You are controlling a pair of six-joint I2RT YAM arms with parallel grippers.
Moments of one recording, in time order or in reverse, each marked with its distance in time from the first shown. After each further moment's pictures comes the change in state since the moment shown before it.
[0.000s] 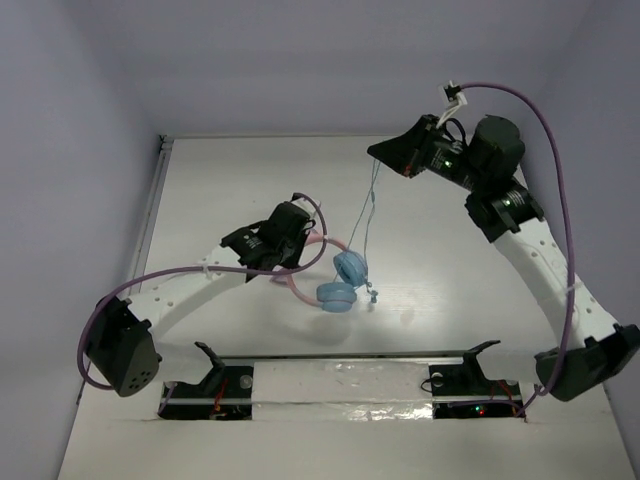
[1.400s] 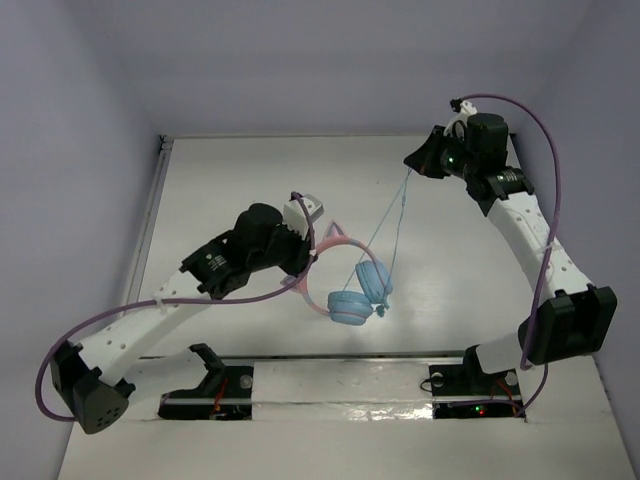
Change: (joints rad) left arm -0.029 -0.242 -0.017 0.085 0.375 0.086; right arm -0.219 0.206 0.010 -0.250 0.225 -0.211
